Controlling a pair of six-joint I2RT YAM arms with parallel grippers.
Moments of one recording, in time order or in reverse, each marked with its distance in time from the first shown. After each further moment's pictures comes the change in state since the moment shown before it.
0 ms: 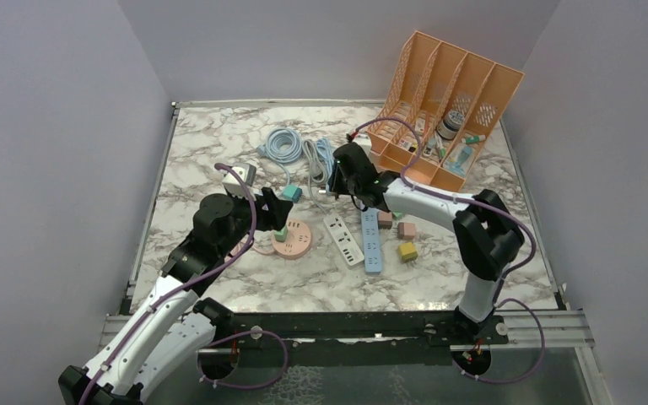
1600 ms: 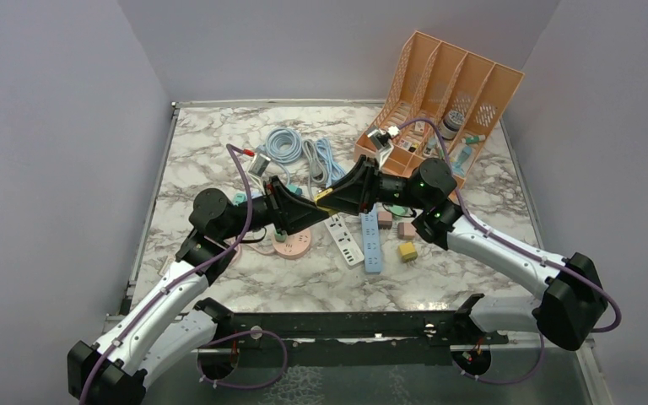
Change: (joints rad) left arm -0.001 0.135 -0.006 0.556 0.721 -0.501; right arm -0.019 -0.617 -0.418 0.793 -1.083 0.143
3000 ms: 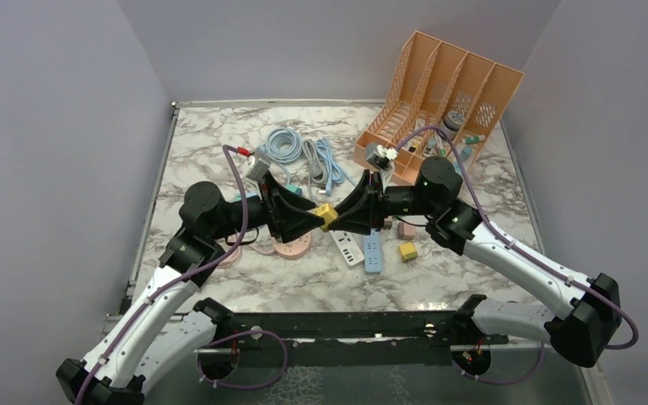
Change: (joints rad) left arm 0.000 -0.064 0.120 -0.284 -0.007 0.278; right arm 0.003 -0.128 0.025 -0.394 -0.092 -0.444
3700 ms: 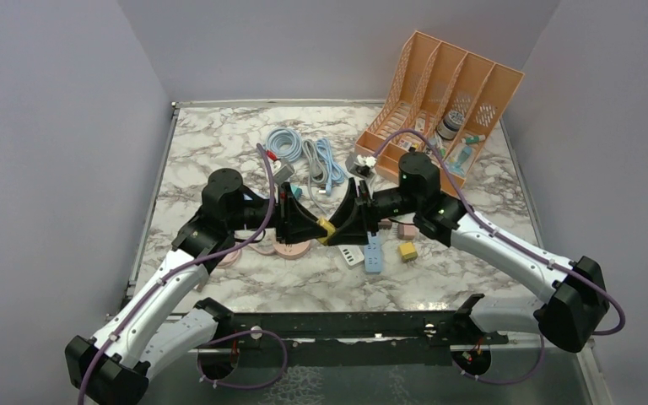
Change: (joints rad) left arm 0.000 0.133 0.045 -0.169 0.205 0.136; right arm -0.003 0.116 0.044 -0.133 -0.185 -0.124
